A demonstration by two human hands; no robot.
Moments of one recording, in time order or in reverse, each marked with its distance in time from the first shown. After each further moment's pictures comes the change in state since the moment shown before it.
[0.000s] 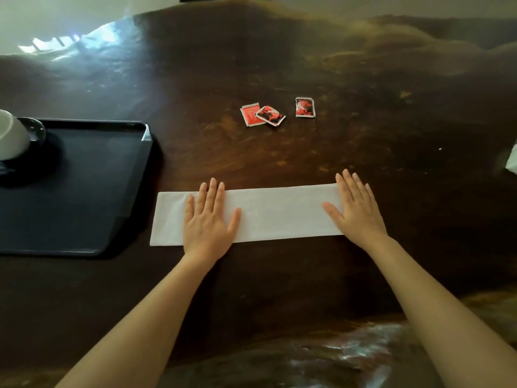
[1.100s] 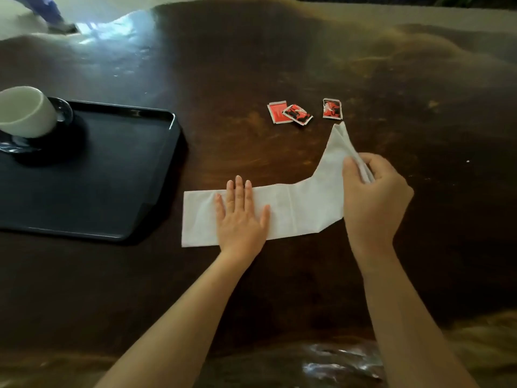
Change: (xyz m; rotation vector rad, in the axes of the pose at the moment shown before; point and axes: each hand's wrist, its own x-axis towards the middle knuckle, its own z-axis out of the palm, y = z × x) left_hand -0.008 0.022 -0.009 -0.059 -0.067 -0.085; right_hand -0.042 -0.139 -0.102 0.686 0.685 0.273
